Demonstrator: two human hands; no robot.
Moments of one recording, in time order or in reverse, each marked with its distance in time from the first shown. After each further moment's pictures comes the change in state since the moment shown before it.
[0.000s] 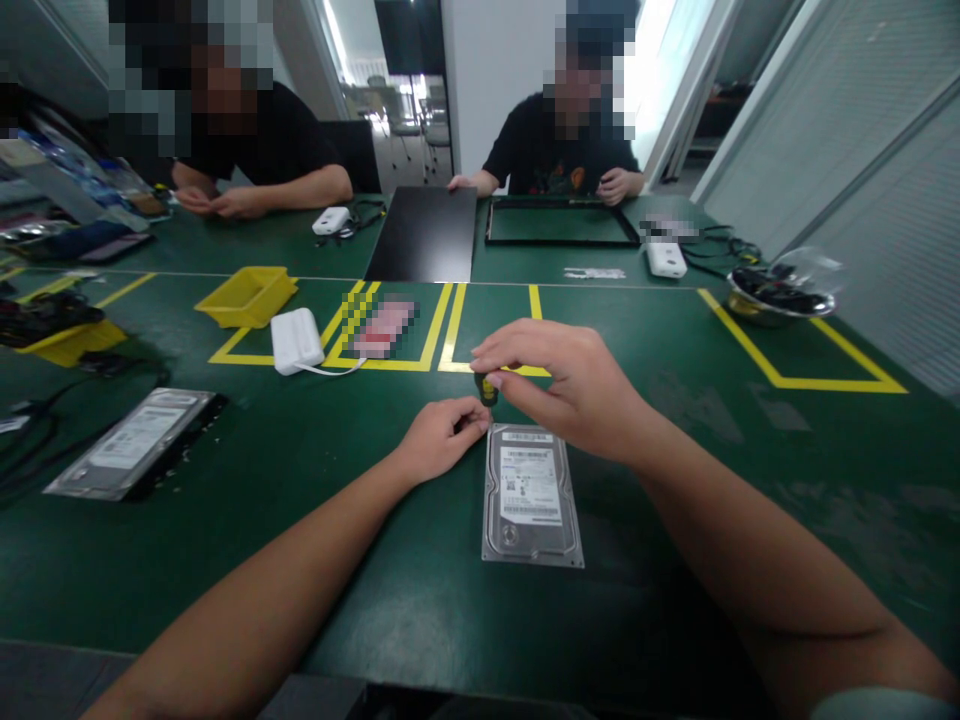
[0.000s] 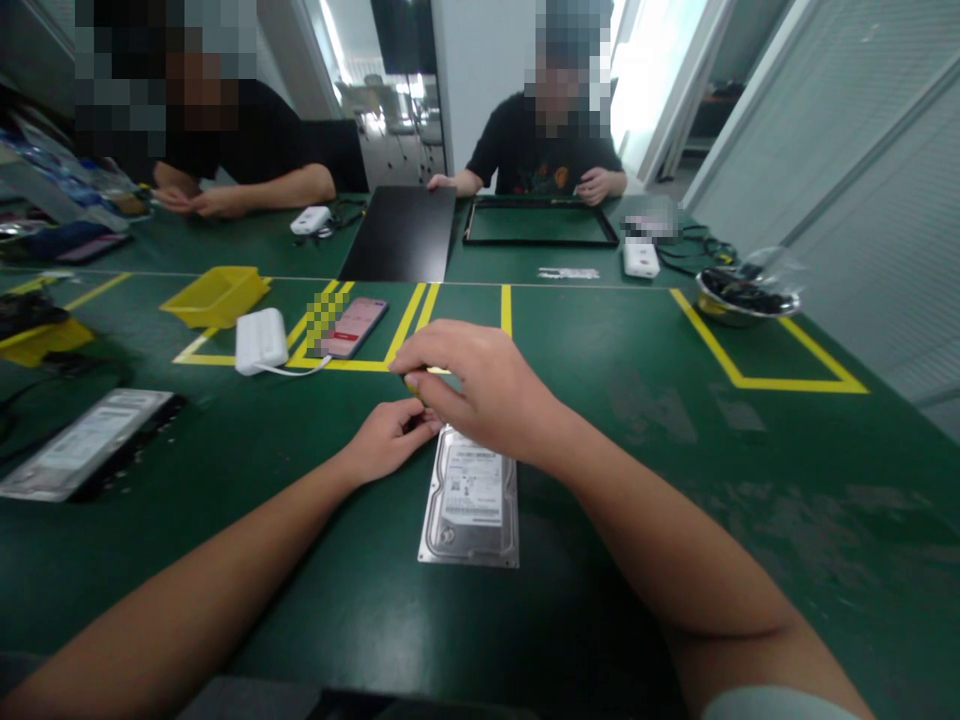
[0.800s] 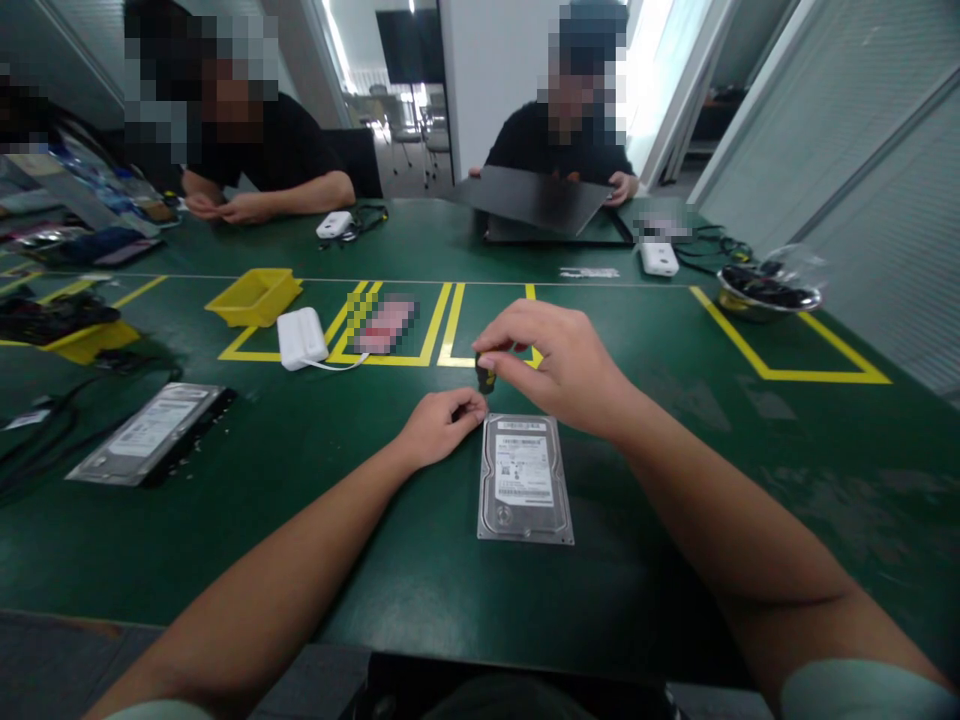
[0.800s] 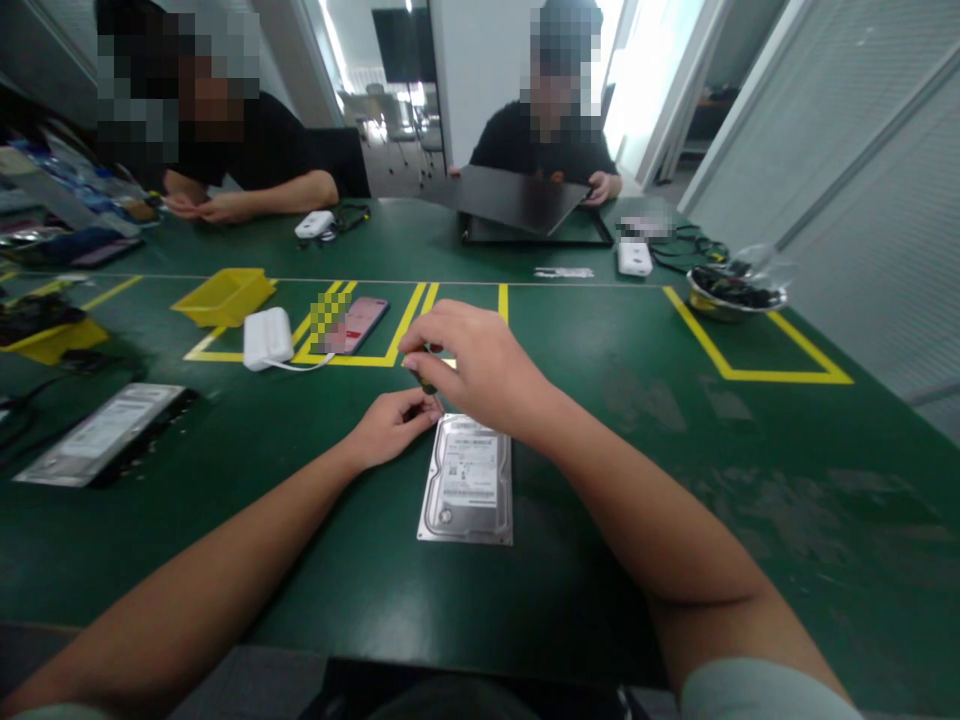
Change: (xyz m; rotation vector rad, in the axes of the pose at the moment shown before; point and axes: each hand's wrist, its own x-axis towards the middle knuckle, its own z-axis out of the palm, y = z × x) left_hand 0.000 0.001 0.002 -0.032 0.005 0.004; right_hand 0.002 -0.005 -0.003 -0.121 0.040 0.037
